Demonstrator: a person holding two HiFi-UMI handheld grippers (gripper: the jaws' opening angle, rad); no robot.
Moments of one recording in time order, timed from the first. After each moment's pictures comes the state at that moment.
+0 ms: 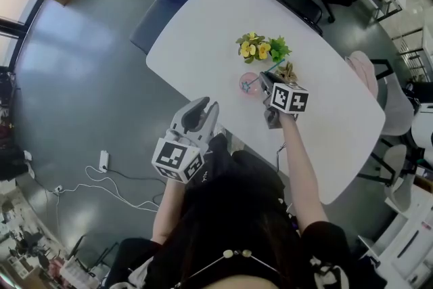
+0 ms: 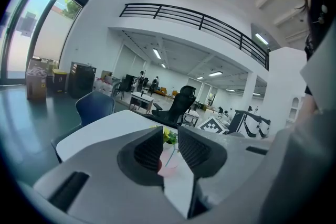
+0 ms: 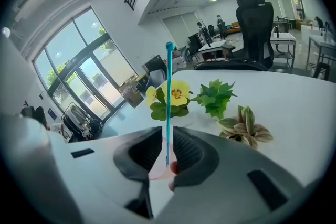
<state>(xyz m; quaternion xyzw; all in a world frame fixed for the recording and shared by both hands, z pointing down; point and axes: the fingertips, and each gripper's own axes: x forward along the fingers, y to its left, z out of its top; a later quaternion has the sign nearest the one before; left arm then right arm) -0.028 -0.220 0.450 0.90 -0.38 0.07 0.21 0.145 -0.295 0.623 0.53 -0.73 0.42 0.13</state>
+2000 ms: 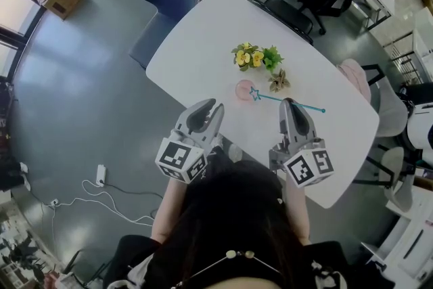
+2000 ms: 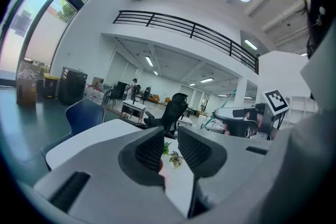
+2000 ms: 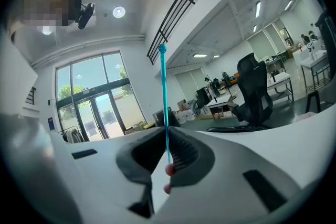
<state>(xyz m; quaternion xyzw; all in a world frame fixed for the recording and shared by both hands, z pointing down) -0.011 -0.214 0.422 0.92 -0.35 0.03 0.18 0.152 -0.193 0.386 0.61 -0.76 0.21 -0.08</state>
